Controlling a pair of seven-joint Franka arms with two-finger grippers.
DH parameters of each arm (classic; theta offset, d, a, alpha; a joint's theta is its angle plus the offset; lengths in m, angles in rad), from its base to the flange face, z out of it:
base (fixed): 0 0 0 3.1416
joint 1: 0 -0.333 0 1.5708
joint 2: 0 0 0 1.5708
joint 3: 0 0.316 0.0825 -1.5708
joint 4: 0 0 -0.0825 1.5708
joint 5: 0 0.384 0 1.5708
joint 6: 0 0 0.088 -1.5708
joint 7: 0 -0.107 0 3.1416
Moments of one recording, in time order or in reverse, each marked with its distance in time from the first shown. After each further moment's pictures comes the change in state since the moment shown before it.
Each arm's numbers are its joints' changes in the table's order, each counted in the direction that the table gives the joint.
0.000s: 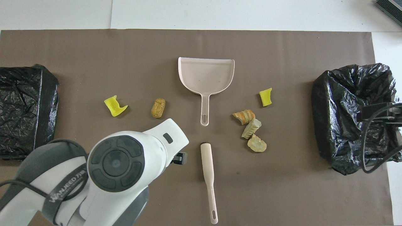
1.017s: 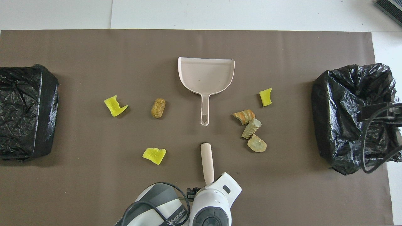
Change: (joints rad) left arm 0.327 0.136 -0.002 0.236 -0.063 0.408 0.396; right arm 0.000 0.000 0.000 0.000 0.000 0.000 0.000
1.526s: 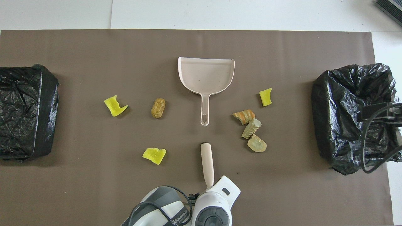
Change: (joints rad) left arm 0.022 0.036 0.000 0.023 -0.035 0.027 0.053; right arm 0.000 0.000 0.000 0.000 0.000 0.000 0.000
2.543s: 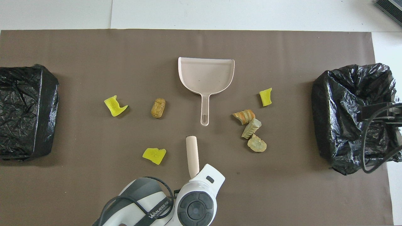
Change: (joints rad) left arm -0.093 -0.103 0.037 -0.009 0.046 -0.183 -0.025; right arm 0.000 0.000 0.000 0.000 0.000 0.000 0.000
